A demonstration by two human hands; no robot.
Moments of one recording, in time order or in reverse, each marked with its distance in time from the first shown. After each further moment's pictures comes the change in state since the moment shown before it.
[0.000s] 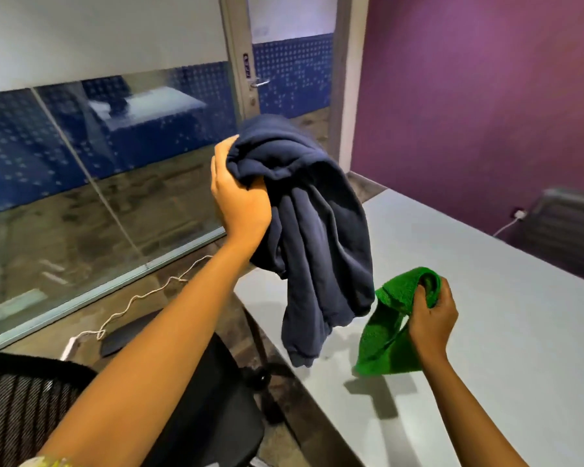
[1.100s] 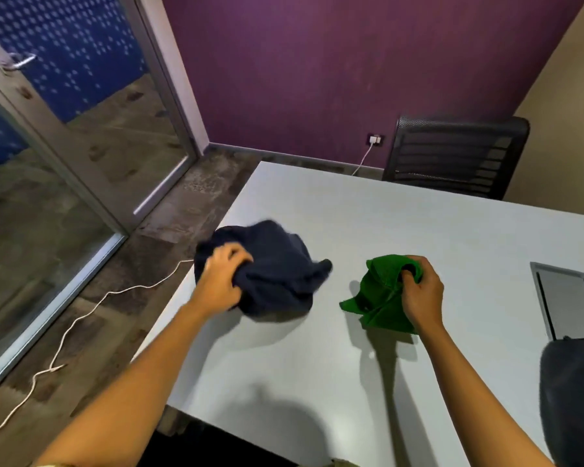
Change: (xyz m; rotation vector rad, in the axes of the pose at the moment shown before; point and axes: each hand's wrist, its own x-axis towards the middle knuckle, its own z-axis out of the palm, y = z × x) left_hand -0.039 -0.285 0.165 0.365 -1.295 0.339; right_hand 0.108 0.089 -0.049 -0.257 0.241 0.218
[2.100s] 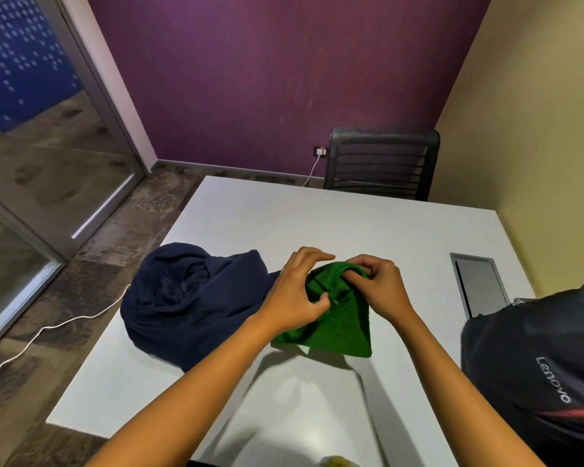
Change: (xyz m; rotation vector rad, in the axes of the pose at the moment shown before) left_hand 0.032 0.245 0.066 -0.511 -0.150 0.176; right_hand -0.003 -0.036 -0.080 0.121 -0.301 -0.024
